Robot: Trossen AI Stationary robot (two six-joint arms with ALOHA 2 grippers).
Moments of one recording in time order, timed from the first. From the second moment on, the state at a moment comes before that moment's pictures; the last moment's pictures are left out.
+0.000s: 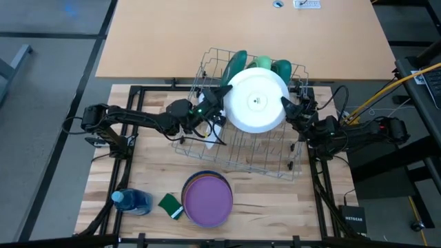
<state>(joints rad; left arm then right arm) 0.06 1.62 1.18 0.77 -0.63 1.85 -0.06 0.93 0.29 1.46 0.32 0.95</state>
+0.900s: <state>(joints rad) 0.07 1.63 1.18 0.75 -0.67 1.65 -0.06 0.93 0.29 1.41 0.34 0.94</state>
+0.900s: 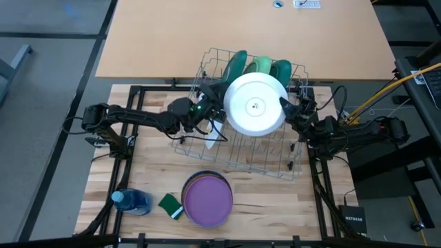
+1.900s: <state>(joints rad) 0.10 1.63 1.18 0.76 -0.76 1.48 -0.06 0.93 0.29 1.41 0.37 0.88</state>
